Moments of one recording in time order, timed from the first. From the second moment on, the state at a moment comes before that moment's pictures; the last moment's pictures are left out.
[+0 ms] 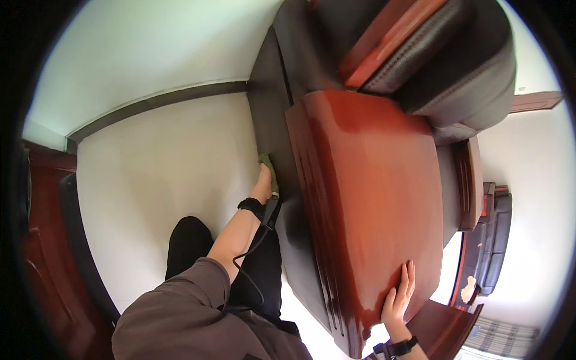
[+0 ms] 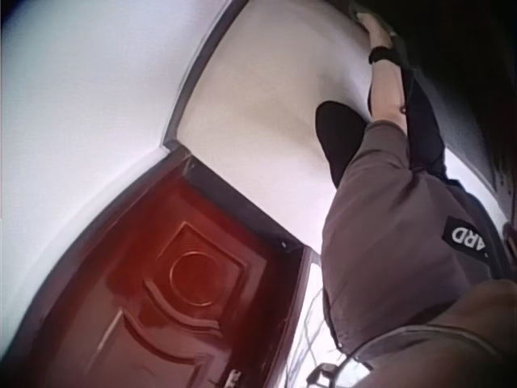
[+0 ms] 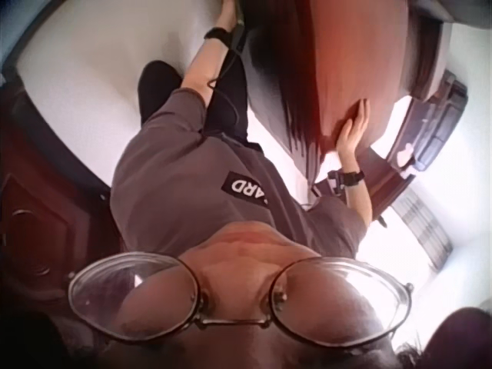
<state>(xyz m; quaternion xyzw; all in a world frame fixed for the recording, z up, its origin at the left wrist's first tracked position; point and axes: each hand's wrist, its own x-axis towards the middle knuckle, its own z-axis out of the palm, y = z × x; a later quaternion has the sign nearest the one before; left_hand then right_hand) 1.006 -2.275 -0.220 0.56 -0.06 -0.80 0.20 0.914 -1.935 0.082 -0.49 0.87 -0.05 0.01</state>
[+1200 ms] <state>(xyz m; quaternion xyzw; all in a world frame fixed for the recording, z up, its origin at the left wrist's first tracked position) 1.023 -2.265 -0.177 0.27 -0.62 -0.56 0.48 0.908 -1.918 0.086 -0.47 0.88 -0.05 0.05</state>
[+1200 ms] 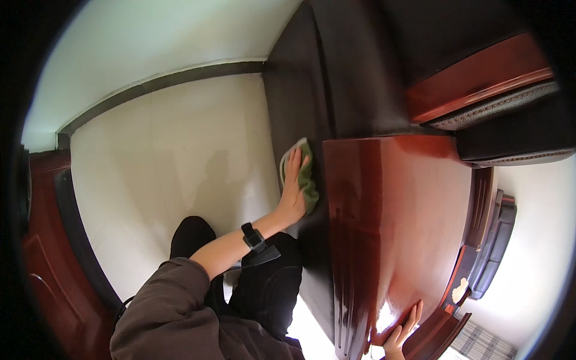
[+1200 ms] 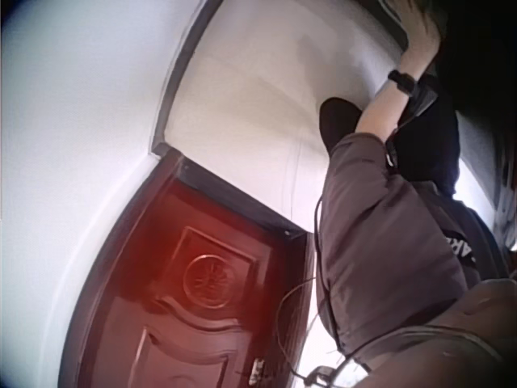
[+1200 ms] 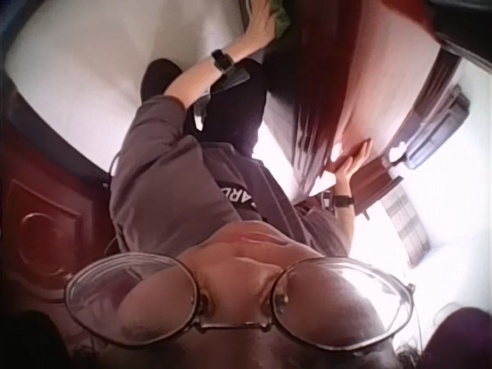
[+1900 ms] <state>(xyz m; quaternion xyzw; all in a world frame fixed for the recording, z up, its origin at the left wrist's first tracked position) 0.973 -2.502 -0.247 0.33 -0.48 -0.62 0.53 0.914 -1.919 0.088 -0.48 0.87 -0.06 0.05</state>
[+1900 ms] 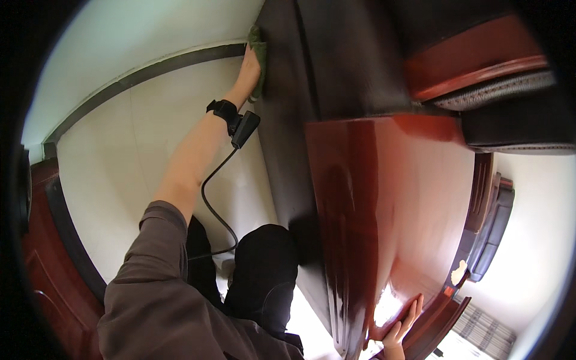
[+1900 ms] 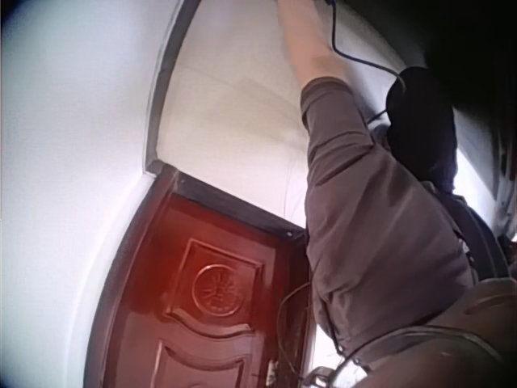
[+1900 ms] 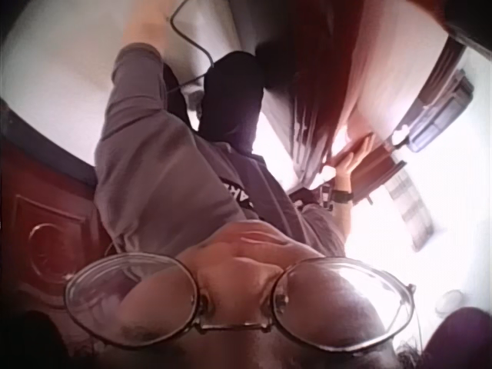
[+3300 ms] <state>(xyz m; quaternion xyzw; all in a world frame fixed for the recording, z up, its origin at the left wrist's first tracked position) 1.250 -2.117 0.090 0.26 0.00 -0.92 0.30 0.914 -1.955 0.074 -0.49 0.86 -0.11 0.02</state>
